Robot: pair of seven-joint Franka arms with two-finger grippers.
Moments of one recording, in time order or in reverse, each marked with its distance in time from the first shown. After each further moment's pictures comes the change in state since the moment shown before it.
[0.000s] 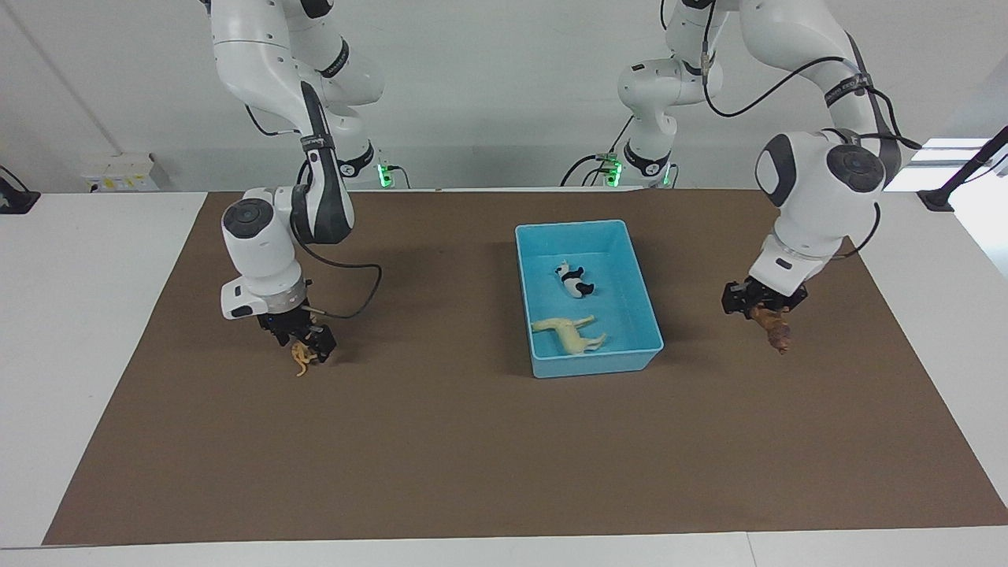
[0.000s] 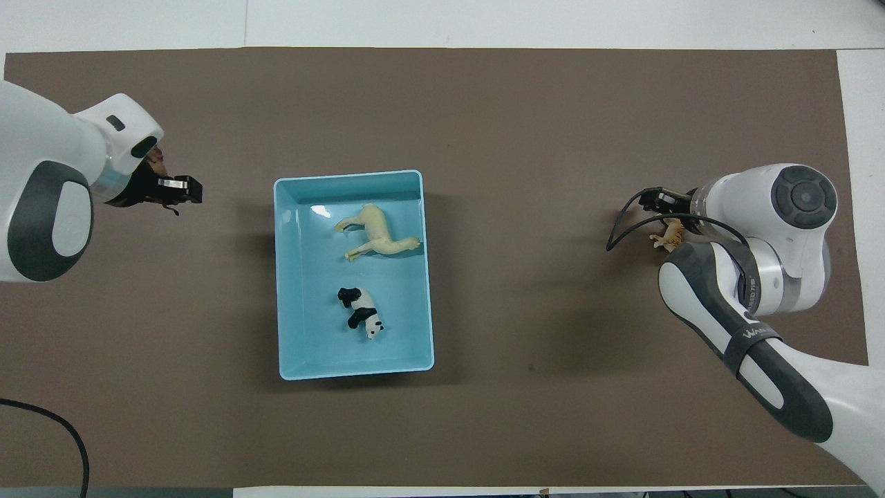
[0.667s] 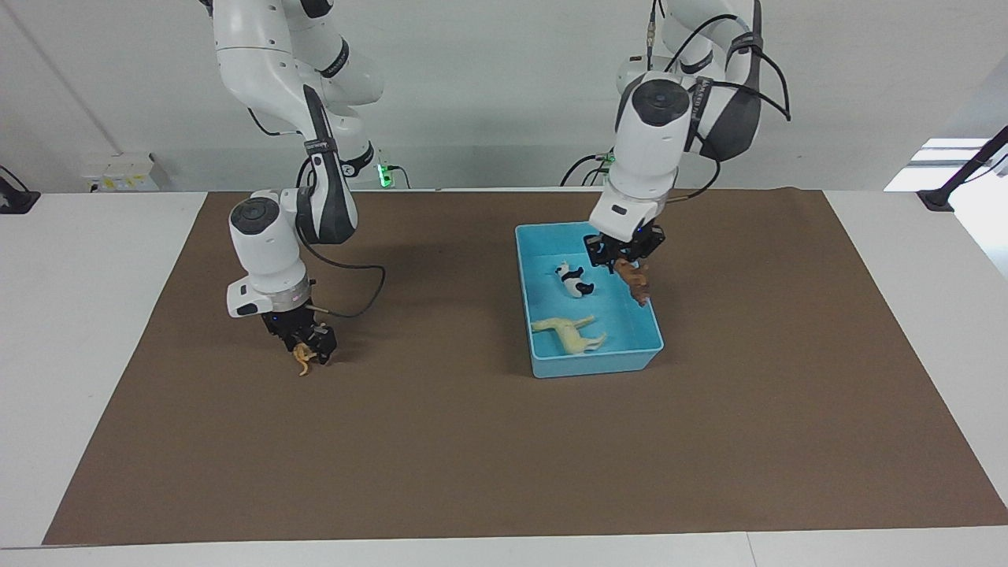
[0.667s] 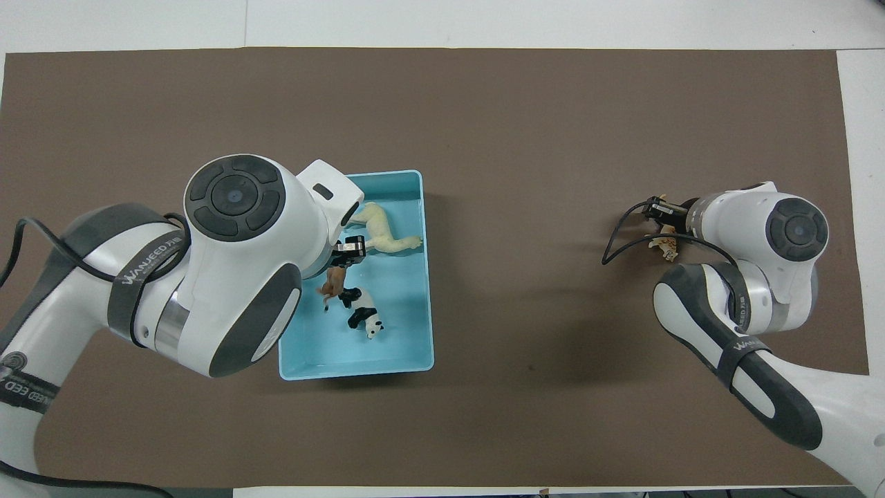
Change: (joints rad) left arm -0.361 -0.100 -0.013 -0.083 0.000 -0.090 -0.474; right arm -0.009 -0.006 0.002 -0.096 0.000 0.179 0.000
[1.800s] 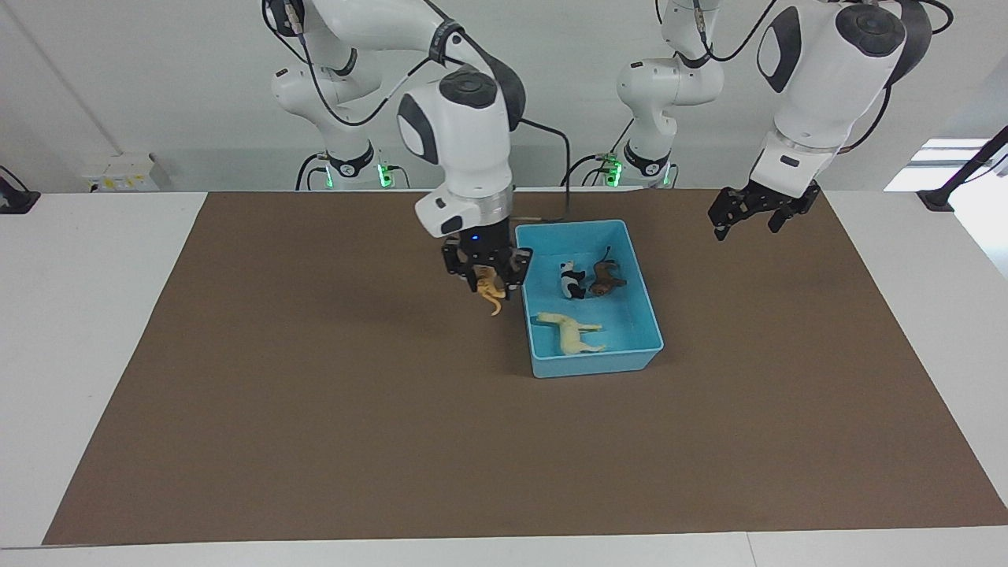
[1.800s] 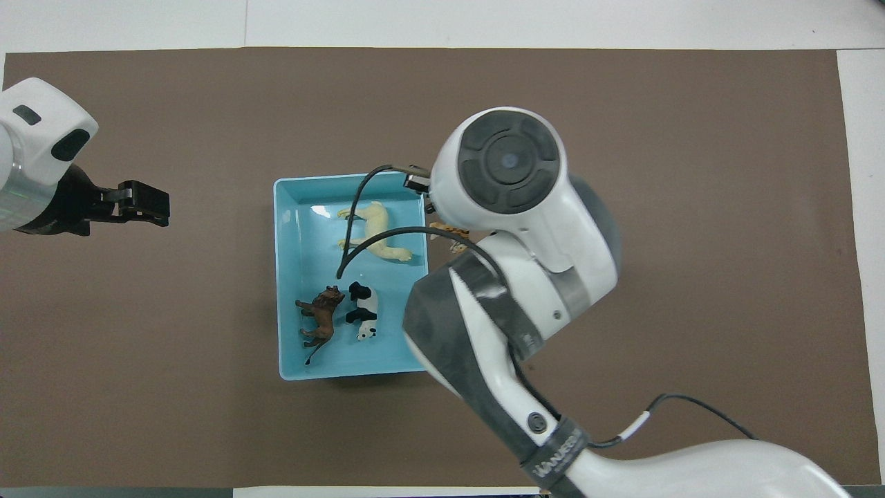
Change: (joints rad) left arm 0.323 -0.052 0.048 0.233 -0.020 -0.259 0.392; right arm 0.604 0.141 0.037 0.795 0.051 -0.713 0.430
